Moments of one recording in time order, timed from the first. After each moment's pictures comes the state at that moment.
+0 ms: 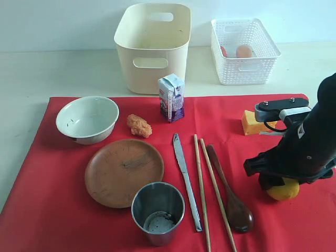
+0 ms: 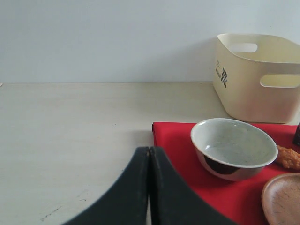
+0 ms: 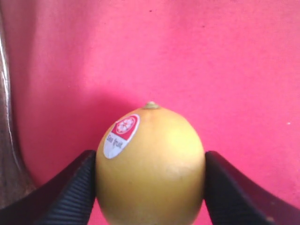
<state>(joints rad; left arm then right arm) -0.07 0.00 0.00 -0.01 0.24 0.01 0.37 1.59 -0.66 0.00 0.60 0.24</state>
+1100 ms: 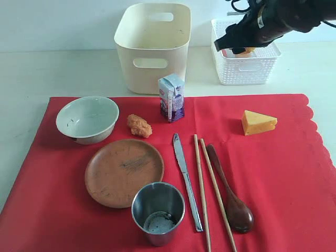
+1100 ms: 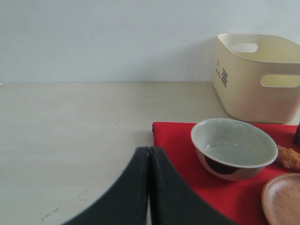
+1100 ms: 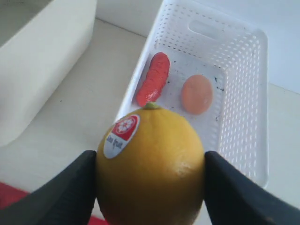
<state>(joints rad) -0.07 0.00 0.00 -0.01 0.24 0.01 0.30 1.89 -1.31 -0.62 0.31 0.48</state>
